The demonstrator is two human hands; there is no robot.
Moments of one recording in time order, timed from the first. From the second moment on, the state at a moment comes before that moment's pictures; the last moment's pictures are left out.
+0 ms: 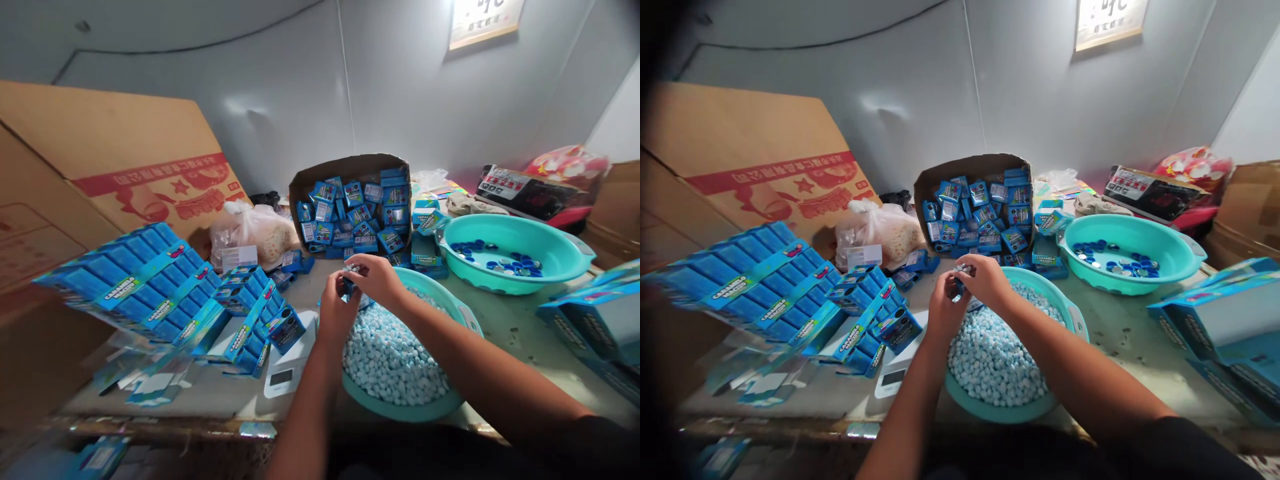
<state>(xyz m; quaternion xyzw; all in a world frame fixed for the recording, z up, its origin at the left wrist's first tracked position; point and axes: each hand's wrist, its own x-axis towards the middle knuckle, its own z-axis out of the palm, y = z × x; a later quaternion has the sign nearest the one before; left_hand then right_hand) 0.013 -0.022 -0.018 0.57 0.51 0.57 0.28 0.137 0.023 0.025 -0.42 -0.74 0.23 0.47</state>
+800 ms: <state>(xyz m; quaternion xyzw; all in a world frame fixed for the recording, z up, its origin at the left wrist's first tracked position) 0.014 -0.021 -0.020 0.58 0.47 0.60 0.29 0.137 0.017 0.029 -0.39 -0.76 0.22 0.47</state>
